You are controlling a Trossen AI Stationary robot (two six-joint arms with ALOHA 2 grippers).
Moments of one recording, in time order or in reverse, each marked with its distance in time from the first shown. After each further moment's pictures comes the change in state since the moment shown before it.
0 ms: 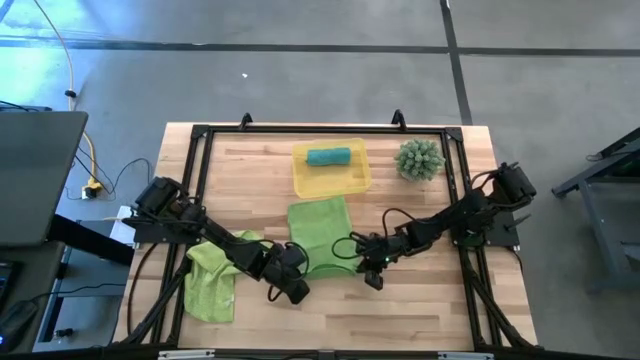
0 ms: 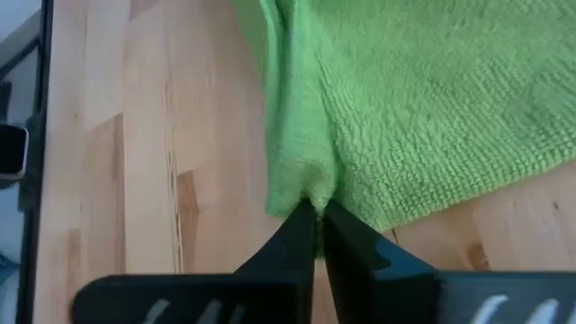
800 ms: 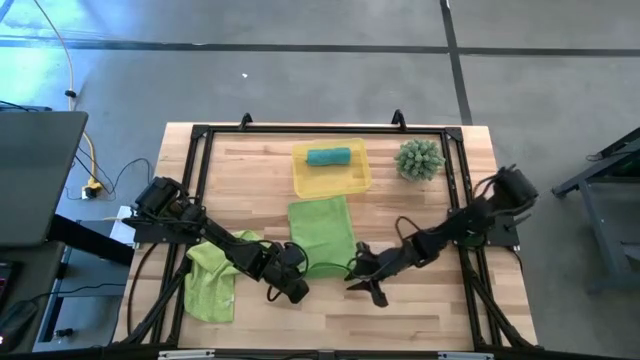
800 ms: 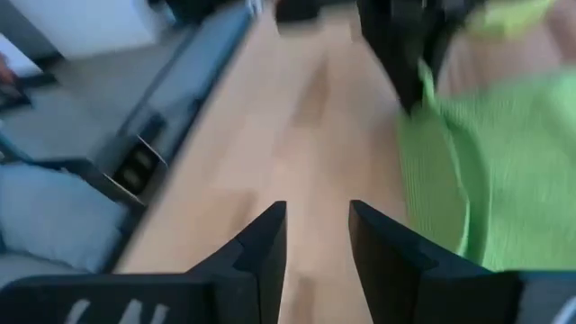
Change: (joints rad) left arm 0.006 0.001 0.000 -0.023 -0.030 0.000; right arm 0.123 -0.001 0.000 0.360 0.133 -0.322
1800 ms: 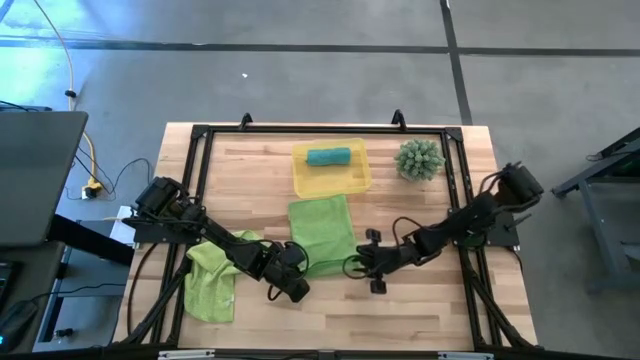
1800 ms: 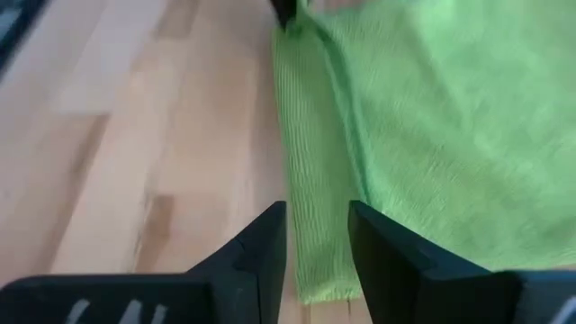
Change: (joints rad) left arm 0.002 0.002 -0.001 0.001 -0.002 0.000; right arm -0.017 -0.048 0.000 -0.304 0.202 -0.034
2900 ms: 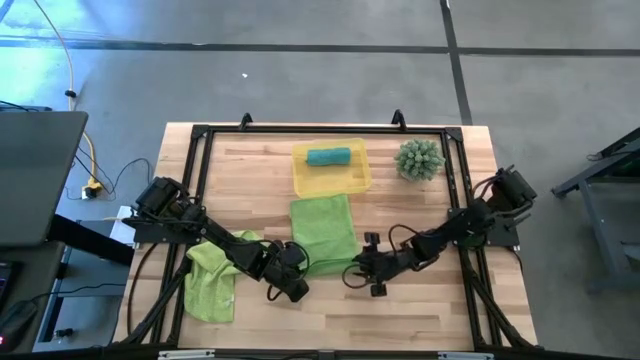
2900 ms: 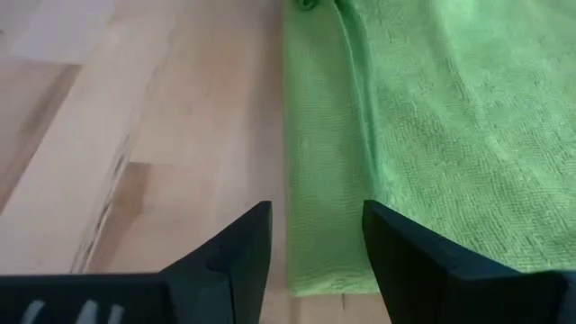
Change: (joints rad) left arm 0.000 0.001 0.000 -0.001 -0.038 0.057; right arm 0.032 0.072 -0.001 0.040 0.064 -0.086
